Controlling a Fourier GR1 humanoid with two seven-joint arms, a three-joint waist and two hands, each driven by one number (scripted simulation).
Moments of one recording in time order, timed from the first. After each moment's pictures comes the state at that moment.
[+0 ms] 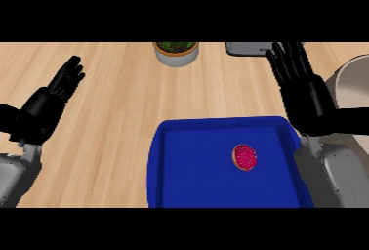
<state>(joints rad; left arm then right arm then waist) -0.31 0.57 -0.21 -1.51 0.31 0.12 0.05 -0.40 -0.21 0.10 -1.59 -0.38 -0.09 -0.03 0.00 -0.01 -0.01</state>
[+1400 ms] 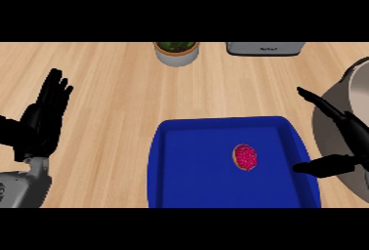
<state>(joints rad) -0.19 0.42 -0.11 -1.58 0.31 0.34 0.12 -0.13 -0.63 0.15 -1.58 0.08 0.08 -0.15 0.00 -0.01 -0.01</state>
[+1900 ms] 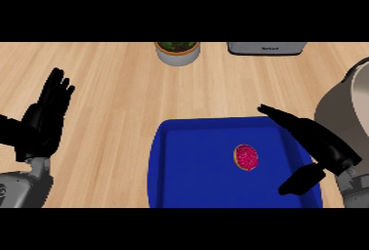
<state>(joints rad) -0.19 0.41 -0.10 -1.60 0.29 0.33 0.14 -0.23 -0.64 0.37 -1.73 0.21 0.27 0.30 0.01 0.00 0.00</state>
